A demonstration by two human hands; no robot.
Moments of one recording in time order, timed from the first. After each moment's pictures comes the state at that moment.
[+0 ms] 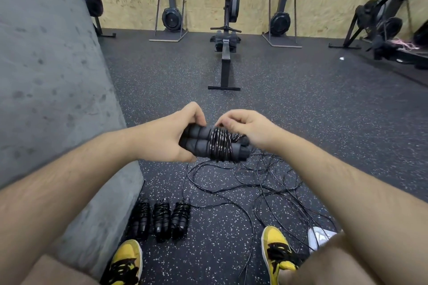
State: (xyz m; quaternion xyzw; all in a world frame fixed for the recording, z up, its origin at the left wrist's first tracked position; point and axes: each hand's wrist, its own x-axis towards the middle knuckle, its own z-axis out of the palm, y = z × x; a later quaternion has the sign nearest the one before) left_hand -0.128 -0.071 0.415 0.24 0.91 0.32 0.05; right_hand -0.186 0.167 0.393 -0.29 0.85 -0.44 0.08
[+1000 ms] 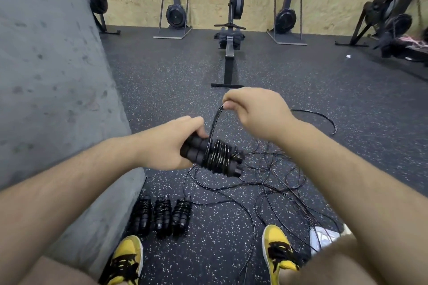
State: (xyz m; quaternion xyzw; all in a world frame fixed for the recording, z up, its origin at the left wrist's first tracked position) left_hand -0.124 -0.068 0.394 0.25 0.92 0.29 0.06; right_hand -0.176 0.161 0.432 -0.29 0.94 -0.10 -0.17
